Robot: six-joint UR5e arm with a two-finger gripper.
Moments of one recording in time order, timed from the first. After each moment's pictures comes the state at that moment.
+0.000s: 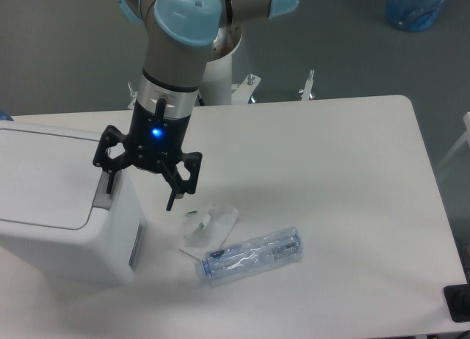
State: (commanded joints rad) arm 2.28 -1.74 -1.56 -1.01 1.13 0.35
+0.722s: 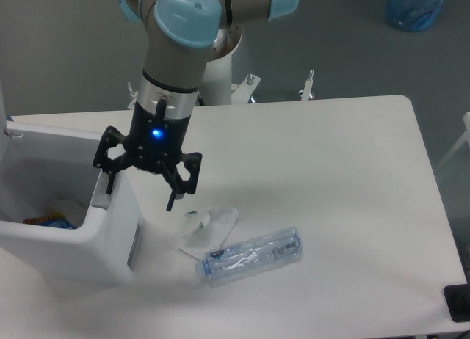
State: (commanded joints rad) arm 2.30 -1.74 -1.55 -1.01 1.13 0.34
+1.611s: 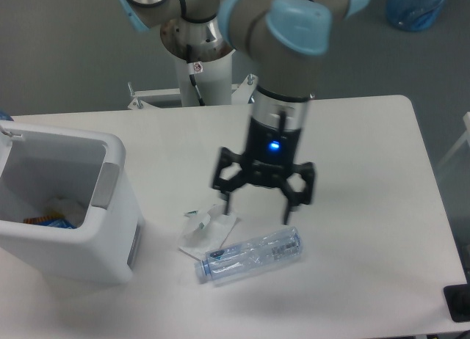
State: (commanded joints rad) arm 2.59 -1.91 -1.48 -0.92 1.26 0.73
